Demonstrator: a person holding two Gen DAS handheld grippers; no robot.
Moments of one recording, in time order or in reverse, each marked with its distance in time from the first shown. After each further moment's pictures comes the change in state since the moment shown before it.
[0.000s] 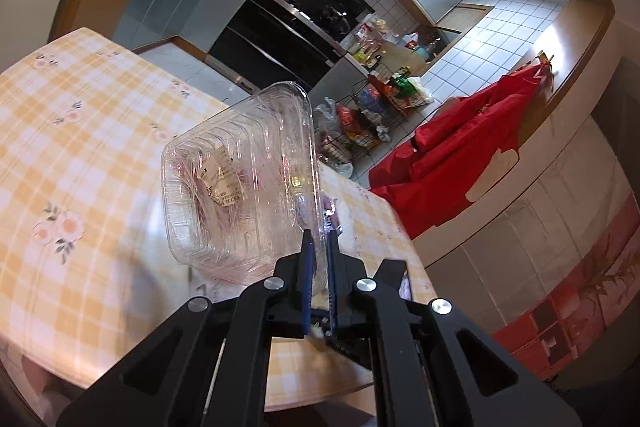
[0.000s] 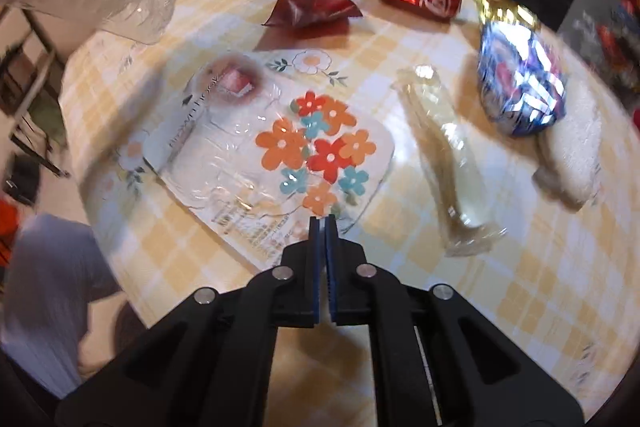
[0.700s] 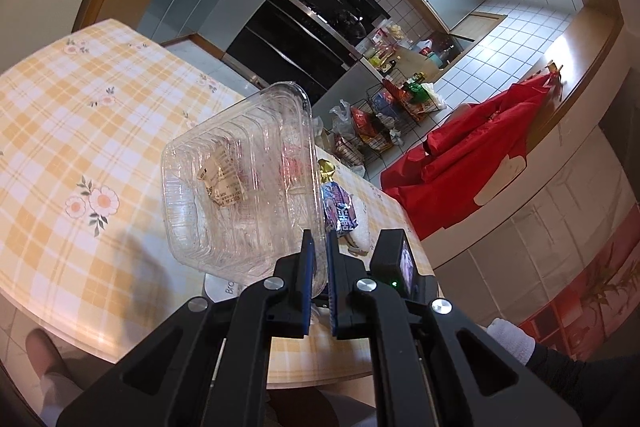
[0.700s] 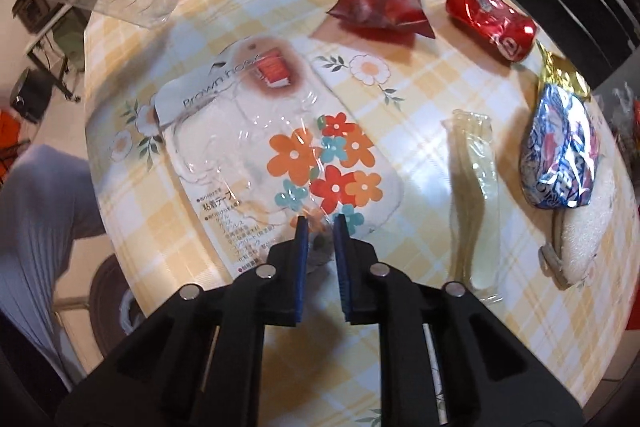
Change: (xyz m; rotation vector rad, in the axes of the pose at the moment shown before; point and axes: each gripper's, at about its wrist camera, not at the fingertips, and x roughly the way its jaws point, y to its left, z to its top) left arm -0.030 0.018 -0.016 -0.046 -0.009 0.029; right arm 0.009 0.025 0.017 -0.267 0.099 0.040
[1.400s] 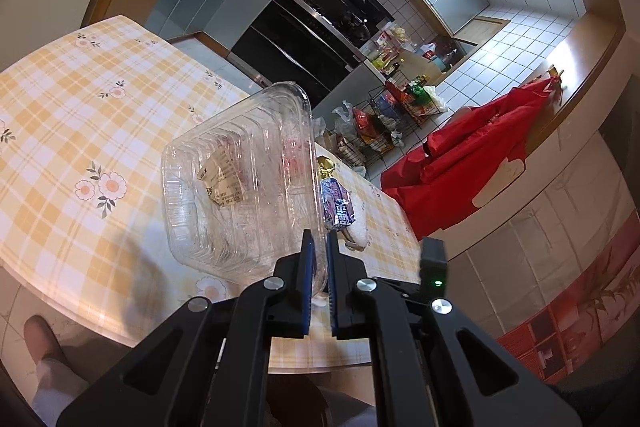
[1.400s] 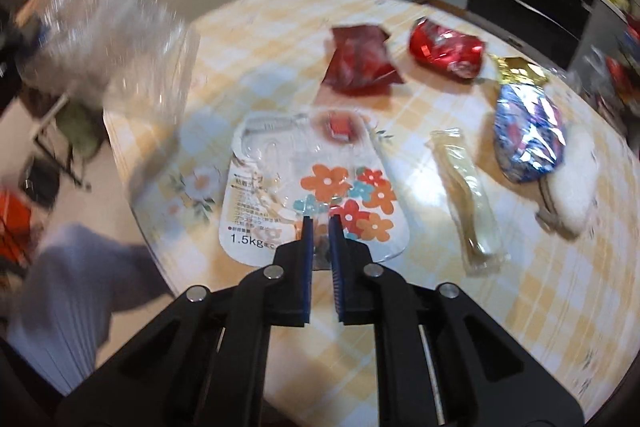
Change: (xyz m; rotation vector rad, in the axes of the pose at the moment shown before) left arm -0.021 -0.008 -0.012 -0.015 -0.010 0.013; right arm -0.062 0.011 -0.034 0.288 -0.296 0.041
